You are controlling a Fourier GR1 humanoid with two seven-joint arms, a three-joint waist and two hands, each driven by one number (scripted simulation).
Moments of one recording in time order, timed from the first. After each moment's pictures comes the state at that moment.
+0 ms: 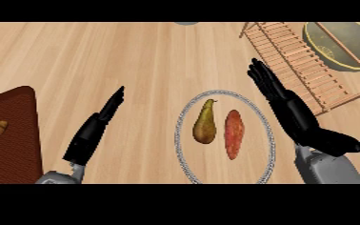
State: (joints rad) left arm -0.07 0.34 -0.33 -1.51 0.04 0.07 -0.03; right arm -0.21 -0.34 0.25 -1.57 -0.23 0.10 -0.21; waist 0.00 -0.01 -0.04
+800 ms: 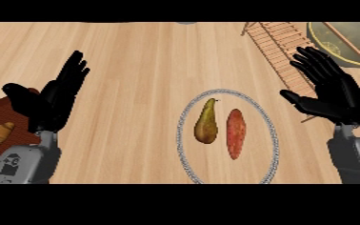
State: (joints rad) left arm -0.21 0.33 -0.06 -1.52 0.23 0.13 0.18; right arm -0.26 -0.36 -0.07 -1.42 -0.41 0.04 -0.04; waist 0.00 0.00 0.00
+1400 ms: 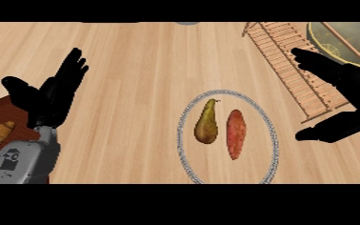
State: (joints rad) left arm -0.24 0.33 -0.04 -1.49 0.23 0.11 0.19; right arm -0.30 -0.71 0.12 -1.68 -0.26 0.26 0.38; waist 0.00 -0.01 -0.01
